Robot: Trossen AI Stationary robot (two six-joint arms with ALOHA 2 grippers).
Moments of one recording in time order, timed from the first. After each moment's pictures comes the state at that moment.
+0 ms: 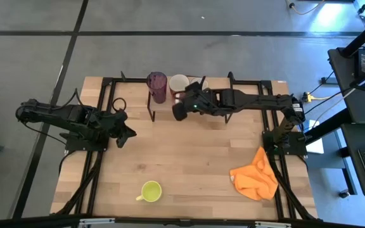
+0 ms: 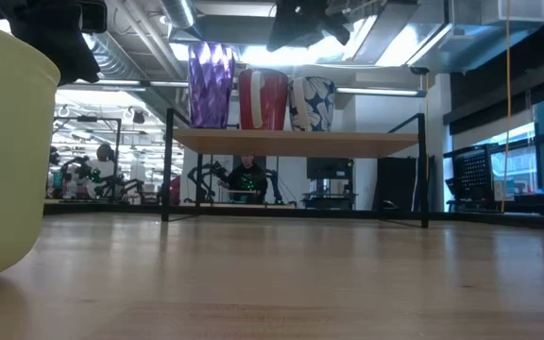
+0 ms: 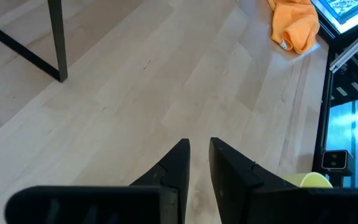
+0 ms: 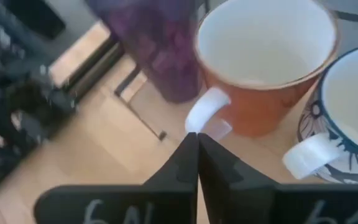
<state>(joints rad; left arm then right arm) -0.15 0.62 0.66 -0.77 -0.14 -0.80 -0.03 1.80 1.81 -0.79 0.48 0.79</state>
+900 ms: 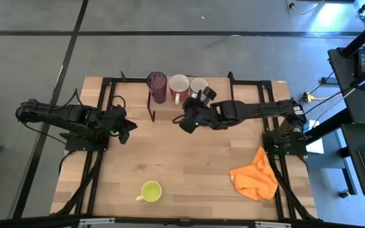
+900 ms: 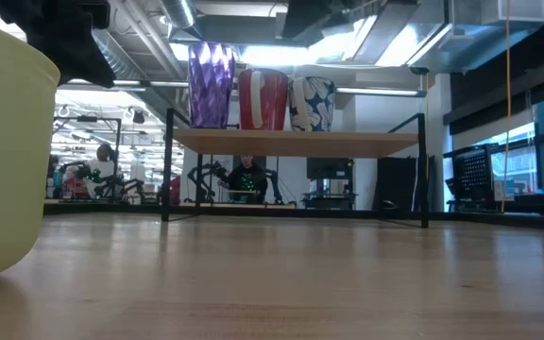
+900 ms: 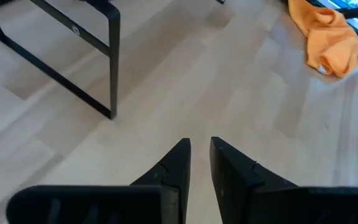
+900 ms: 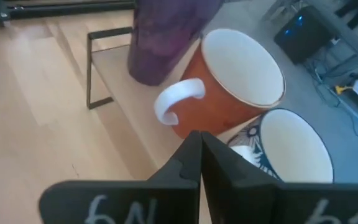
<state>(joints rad) -0.15 0.62 0.66 -0.77 -0.33 -0.72 0.10 1.80 1.81 -0.91 0.78 0.28</state>
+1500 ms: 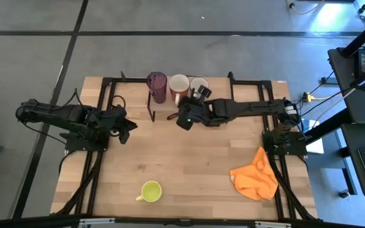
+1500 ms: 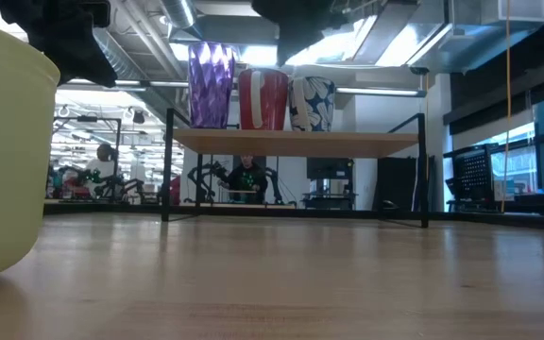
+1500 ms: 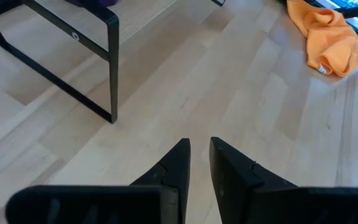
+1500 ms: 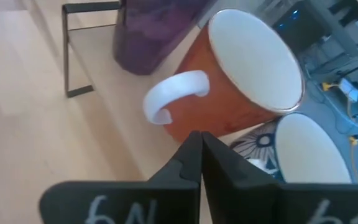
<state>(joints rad) -0.15 0.62 0.66 -0.76 -0.34 -0.69 0.05 1.87 1.81 -0.88 0.77 0.22</state>
